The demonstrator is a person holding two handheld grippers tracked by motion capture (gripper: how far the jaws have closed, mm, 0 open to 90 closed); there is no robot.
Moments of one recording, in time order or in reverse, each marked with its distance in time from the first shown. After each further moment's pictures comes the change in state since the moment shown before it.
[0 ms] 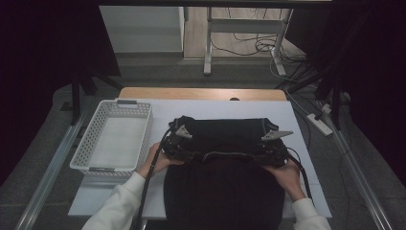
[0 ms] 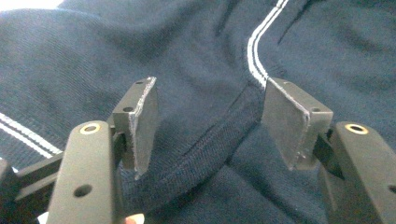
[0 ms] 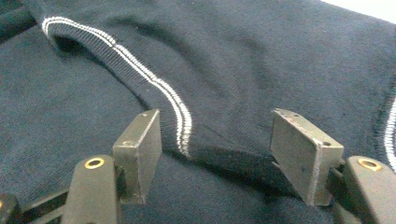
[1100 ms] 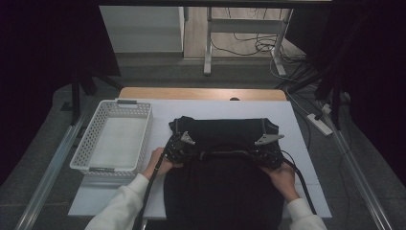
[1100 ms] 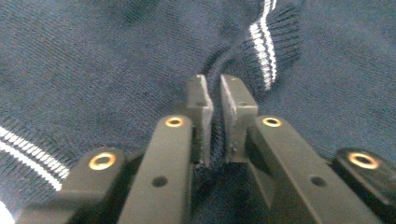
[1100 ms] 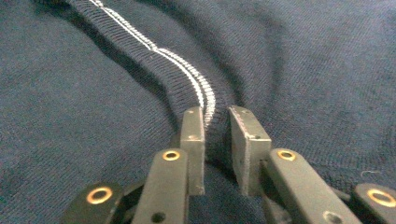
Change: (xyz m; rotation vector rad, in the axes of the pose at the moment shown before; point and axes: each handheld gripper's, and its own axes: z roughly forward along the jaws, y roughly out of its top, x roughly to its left) left arm 0.001 -0.013 0.025 0.074 0.015 0.021; right arm 0.008 -0.007 0.018 0.061 -0.043 -0.073
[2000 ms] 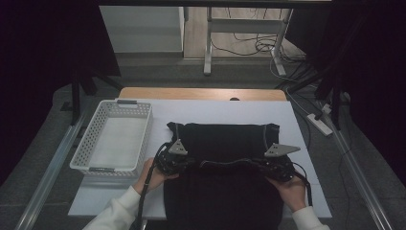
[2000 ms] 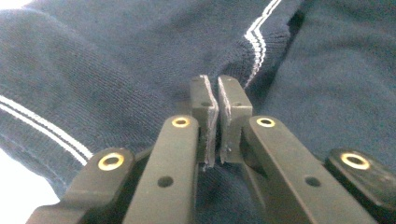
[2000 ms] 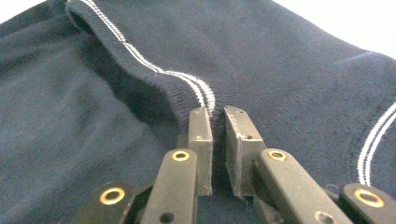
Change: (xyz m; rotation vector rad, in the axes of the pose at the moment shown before) left arm -0.040 -0.022 -0.047 -0.126 -0.039 0.011; right arm 0.036 -0.011 -0.059 -0.121 0.051 -0.024
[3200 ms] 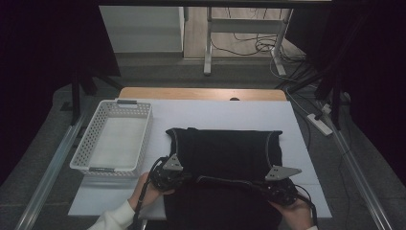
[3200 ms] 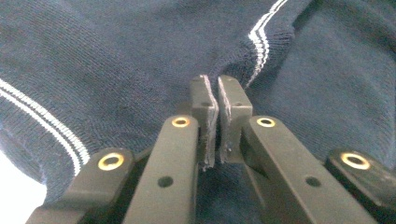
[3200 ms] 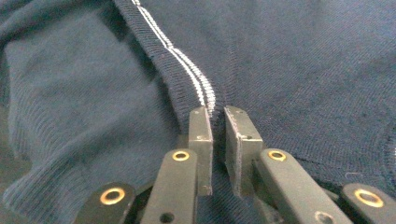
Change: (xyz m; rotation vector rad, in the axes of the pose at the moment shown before) left arm -0.030 -0.030 -0.012 0.011 -0.033 0.001; right arm 0.040 -0.038 -0.017 0.065 0.067 -0.007
